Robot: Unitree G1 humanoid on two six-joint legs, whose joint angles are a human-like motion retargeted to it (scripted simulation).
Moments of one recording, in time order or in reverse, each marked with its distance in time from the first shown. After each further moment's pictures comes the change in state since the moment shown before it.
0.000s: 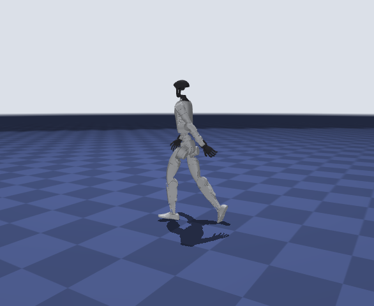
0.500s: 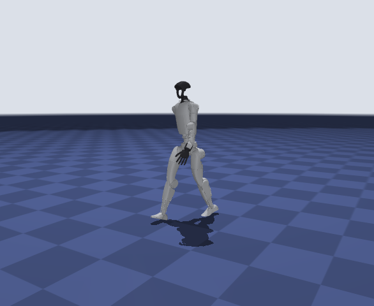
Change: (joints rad) left arm -0.803 0.189 -0.277 -0.251 -0.161 -0.386 0.058; right arm 0.461 0.304 0.107 0.412 -0.367 0.312 0.139; waist -0.267 0.144 0.059; left_leg 0.671 -0.287 -0.772 -0.158 0.153 -0.072; right_leg -0.613 -0.084 0.244 -0.368 -0.526 0.056
